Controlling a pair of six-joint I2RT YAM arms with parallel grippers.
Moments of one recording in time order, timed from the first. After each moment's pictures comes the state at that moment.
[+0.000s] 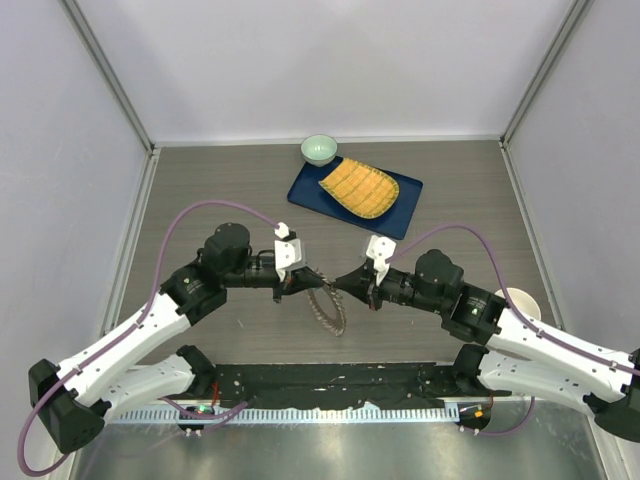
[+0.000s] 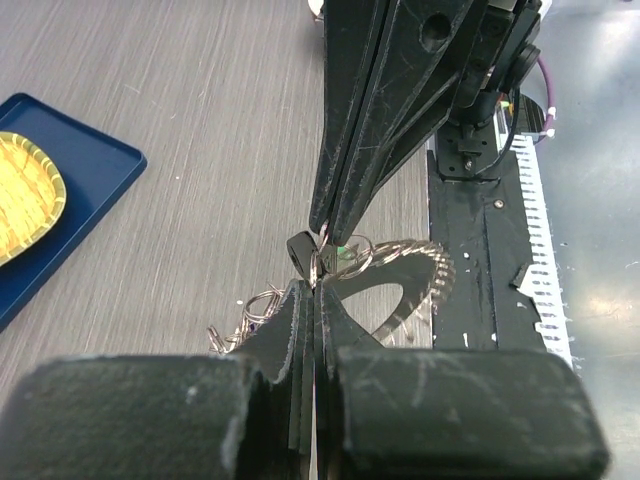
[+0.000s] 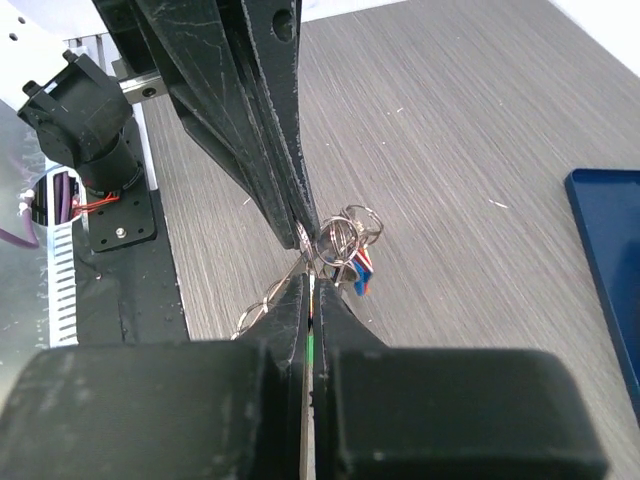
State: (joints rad) left arm -0.75 0.92 0.82 -0.21 0.68 0.24; right arm 0.99 0.81 0.69 -0.03 -0.19 -0.04
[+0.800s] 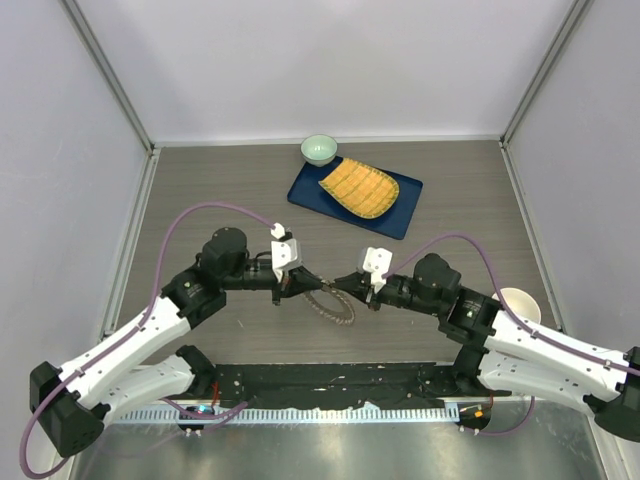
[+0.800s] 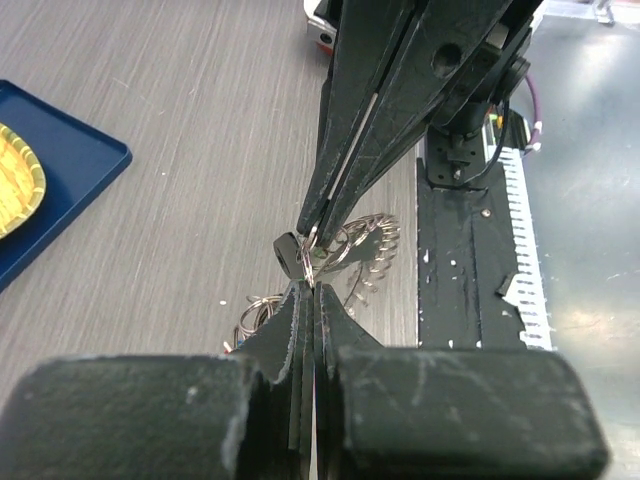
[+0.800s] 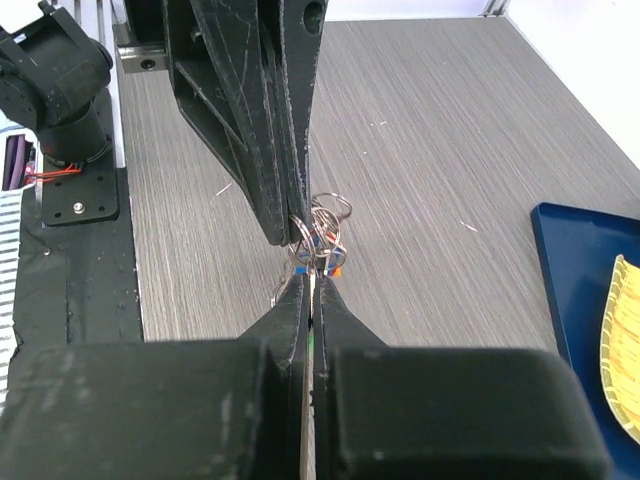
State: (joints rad) left arm -0.74 0.90 0.76 -0.14 0.70 0.18; right arm 0.99 0.80 0.63 0.05 -0.21 -0.20
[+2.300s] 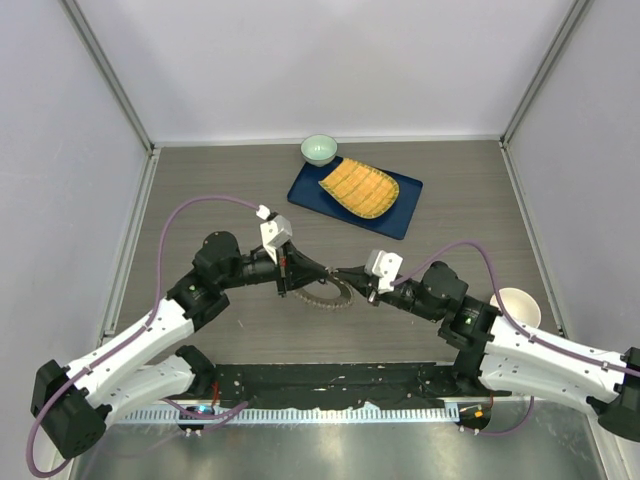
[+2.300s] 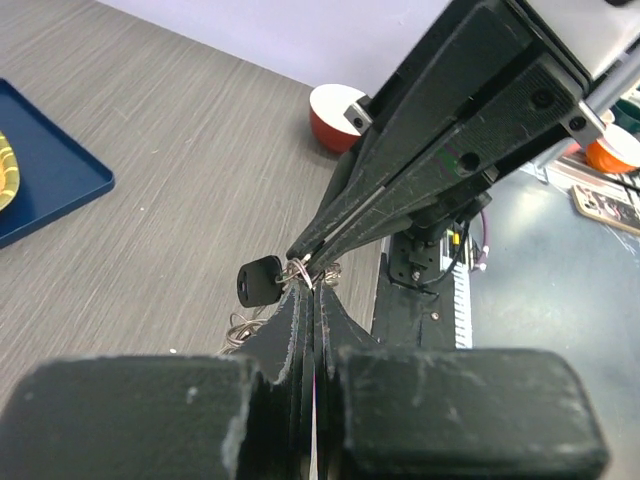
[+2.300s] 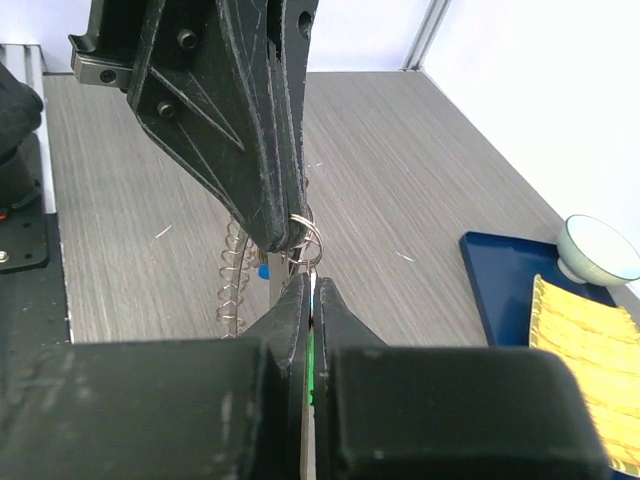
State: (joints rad) left arm -0.72 0.90 0.66 0.20 0.67 -0.25; right arm 1.02 0.76 0.53 0.25 -0.10 -0.24
